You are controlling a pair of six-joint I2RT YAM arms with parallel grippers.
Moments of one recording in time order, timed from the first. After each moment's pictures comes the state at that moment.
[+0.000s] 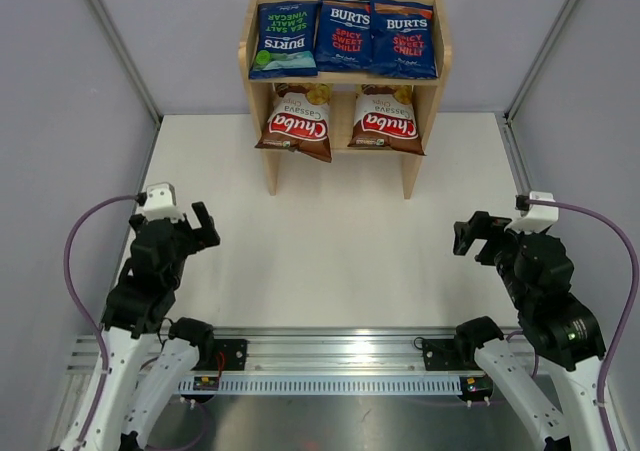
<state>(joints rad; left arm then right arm) -0.25 0.54 0.80 -0.66 -0.36 -0.26 0.33 0.44 0.96 -0.82 0.27 0.28</state>
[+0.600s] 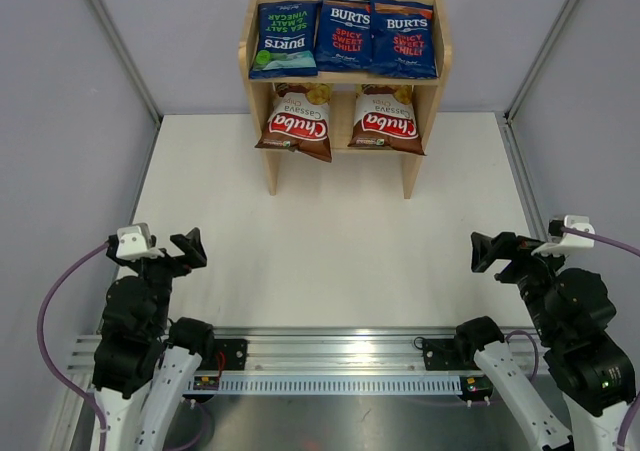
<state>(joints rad) -0.25 0.10 0.68 -0.63 -0.33 -0.19 0.33 0.32 1.07 -0.92 0.26 0.26</state>
